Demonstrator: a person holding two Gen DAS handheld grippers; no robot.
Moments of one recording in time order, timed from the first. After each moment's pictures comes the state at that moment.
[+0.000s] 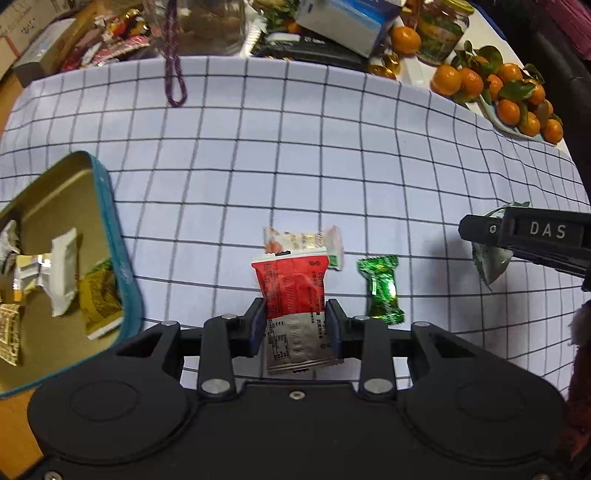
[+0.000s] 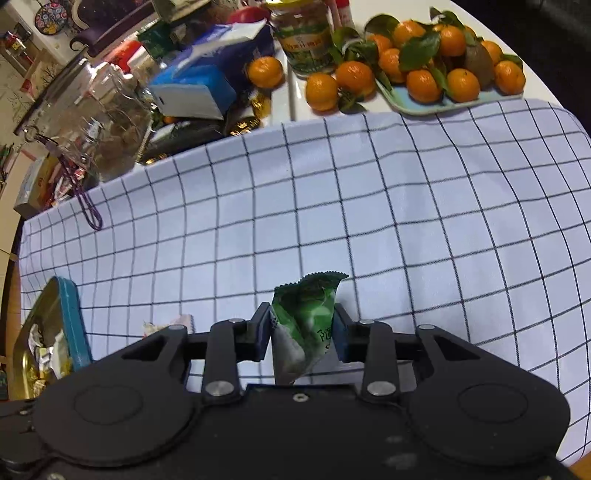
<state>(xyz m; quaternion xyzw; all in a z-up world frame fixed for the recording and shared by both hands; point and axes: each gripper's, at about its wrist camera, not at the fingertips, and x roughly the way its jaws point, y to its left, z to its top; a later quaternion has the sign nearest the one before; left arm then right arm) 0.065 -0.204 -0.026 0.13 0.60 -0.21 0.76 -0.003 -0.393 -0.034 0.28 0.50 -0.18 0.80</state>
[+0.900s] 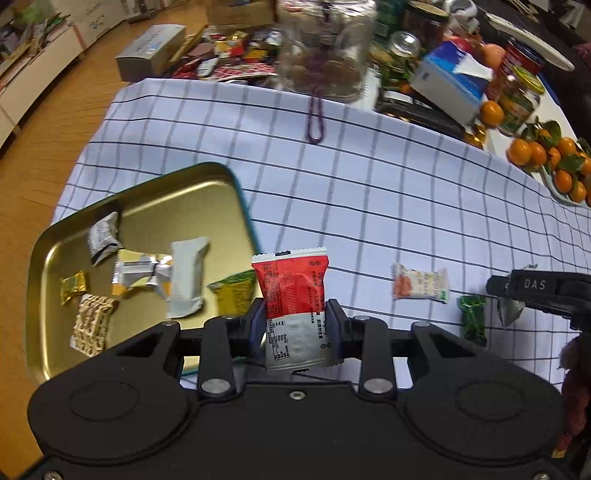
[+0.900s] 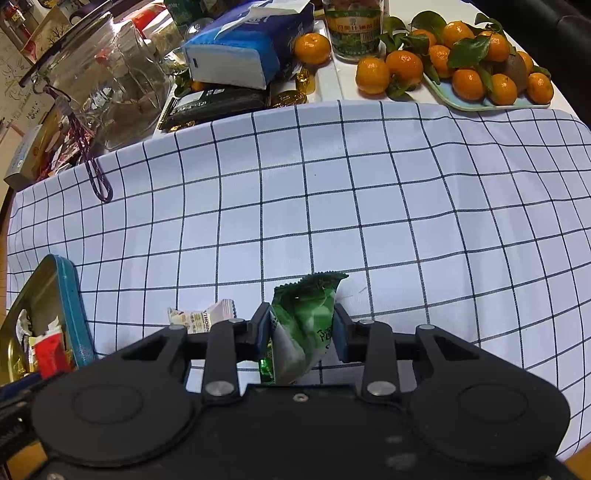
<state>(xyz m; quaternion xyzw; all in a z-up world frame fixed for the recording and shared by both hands) 0.088 -0.105 0.013 0.09 0.56 -0.13 0.82 0.034 -0.336 -0.048 0.24 0.53 -0.20 0.79</state>
